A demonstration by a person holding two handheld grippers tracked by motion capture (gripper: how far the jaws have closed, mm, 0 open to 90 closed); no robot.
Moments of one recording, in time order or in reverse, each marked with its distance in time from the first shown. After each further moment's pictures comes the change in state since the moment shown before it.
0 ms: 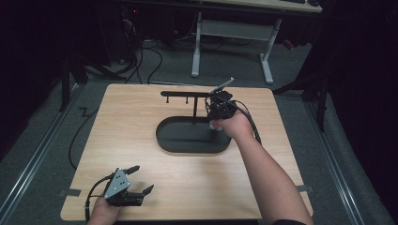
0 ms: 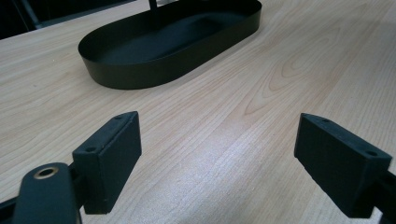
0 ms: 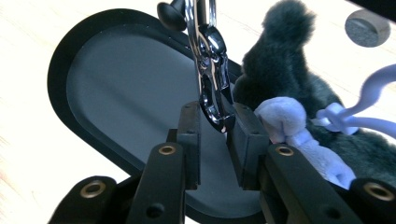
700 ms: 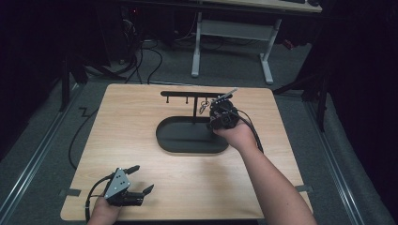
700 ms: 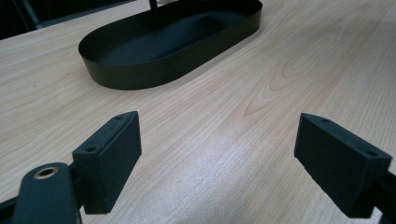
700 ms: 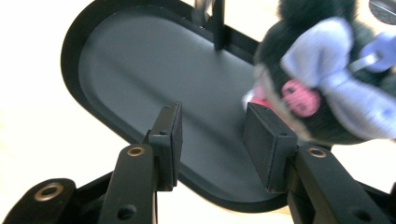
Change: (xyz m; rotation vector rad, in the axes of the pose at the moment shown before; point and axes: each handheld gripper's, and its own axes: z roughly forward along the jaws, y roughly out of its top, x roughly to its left) left arm 0.000 0.000 0.001 0.002 0.000 0.003; right arm 0.007 -0.031 0.001 -0.028 0.042 -0.003
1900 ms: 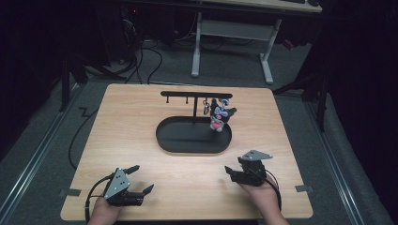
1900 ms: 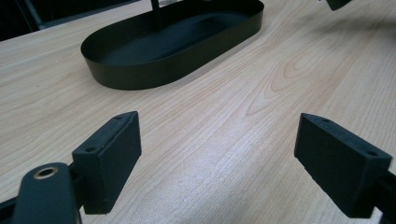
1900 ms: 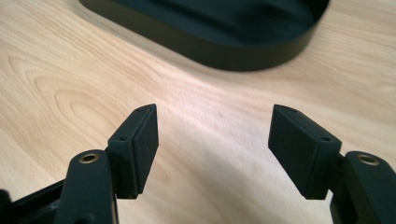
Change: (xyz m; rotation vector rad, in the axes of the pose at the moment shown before) left arm 0.000 0.000 0.000 -0.004 0.008 -0.004; right arm -0.002 -0.196 0.005 -0.319 -0.054 -0.038
